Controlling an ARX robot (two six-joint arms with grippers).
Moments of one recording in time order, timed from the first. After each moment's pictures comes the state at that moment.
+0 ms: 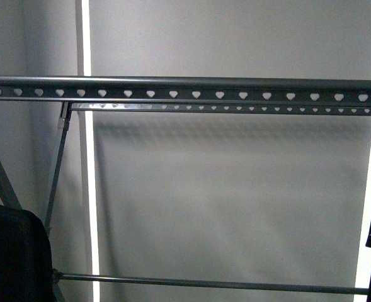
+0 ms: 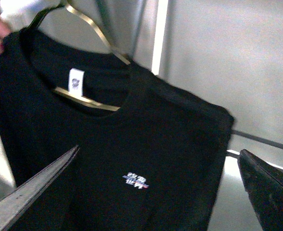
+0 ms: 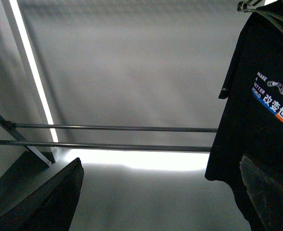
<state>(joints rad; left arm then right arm) -0.33 0.95 0.53 0.19 -0.76 -0.22 0.00 0.00 0.01 0.00 0.00 -0.01</state>
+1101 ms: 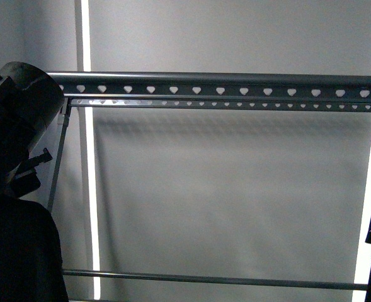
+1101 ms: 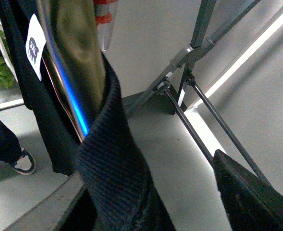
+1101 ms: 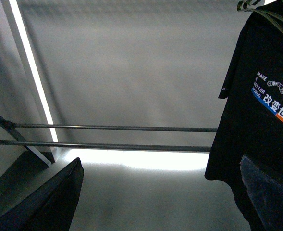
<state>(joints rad) -0.16 1.76 1.31 -0.25 -0.84 -0.91 0.00 0.00 0.01 0.00 0.00 -0.01</state>
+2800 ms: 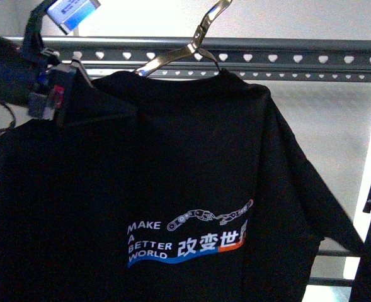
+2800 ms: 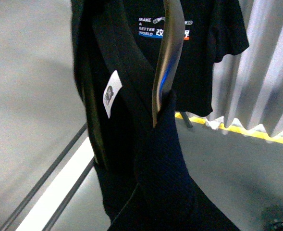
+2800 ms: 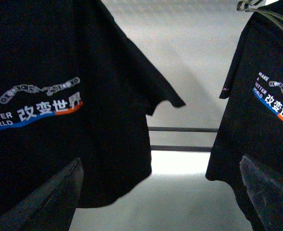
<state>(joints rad) -0.03 1.71 1.40 -0.11 0.98 0.71 0.00 0.00 0.01 0.00 0.00 -0.01</state>
